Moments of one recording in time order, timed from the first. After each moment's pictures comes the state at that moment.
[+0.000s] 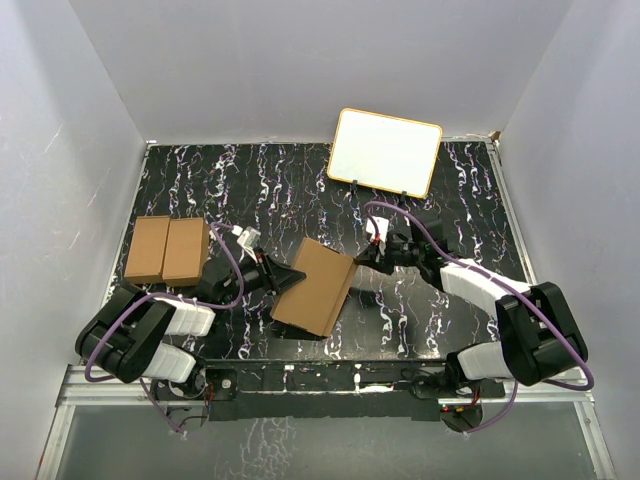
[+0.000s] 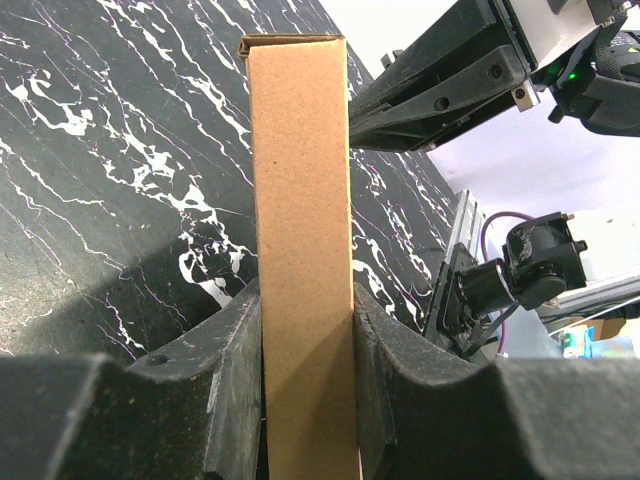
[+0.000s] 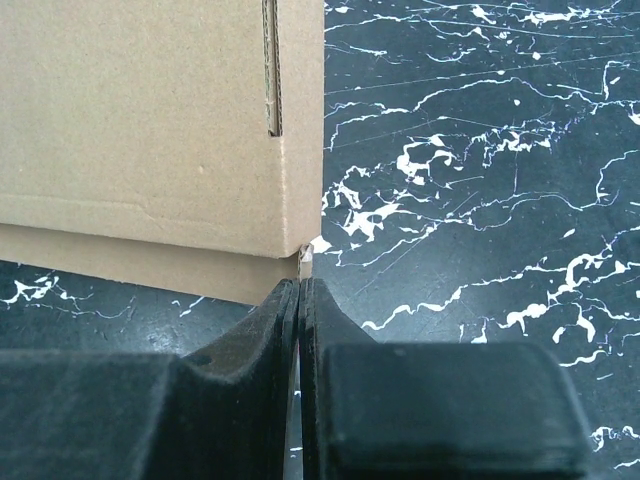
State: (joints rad) left arm -0.47 1.40 0.18 1.15 0.58 -0.71; right arm 0.32 1.35 0.59 0.18 -0.86 -0.59
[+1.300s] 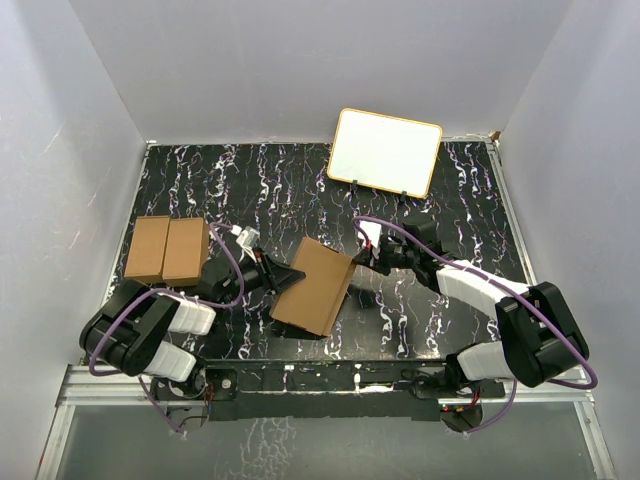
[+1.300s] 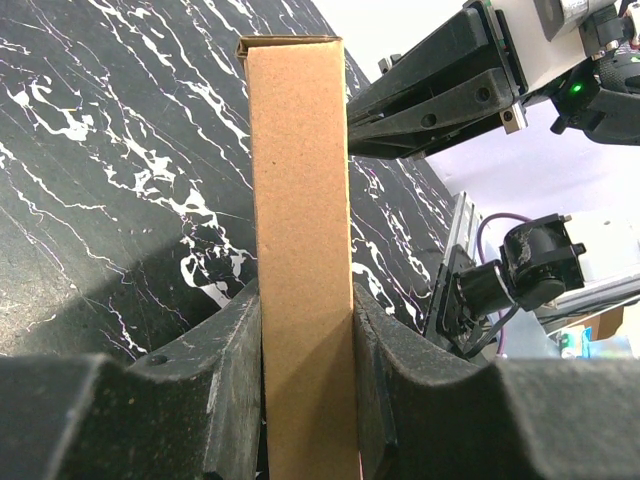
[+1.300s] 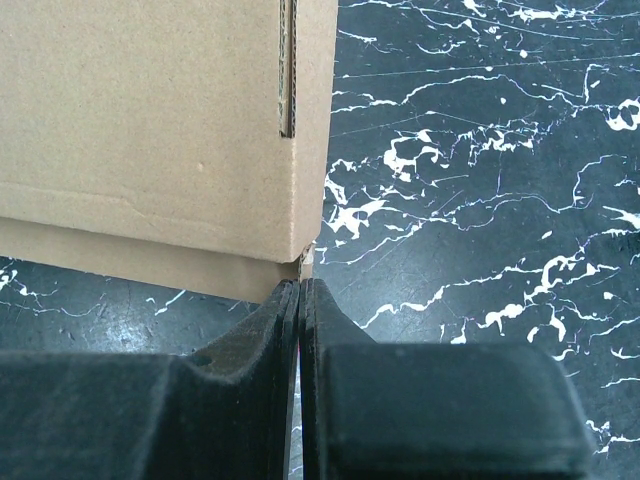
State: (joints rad) left arm -0.47 1.43 0.18 1.21 0.59 -0.72; right arm 0.38 1.35 0.59 0.17 -0.75 -0.66
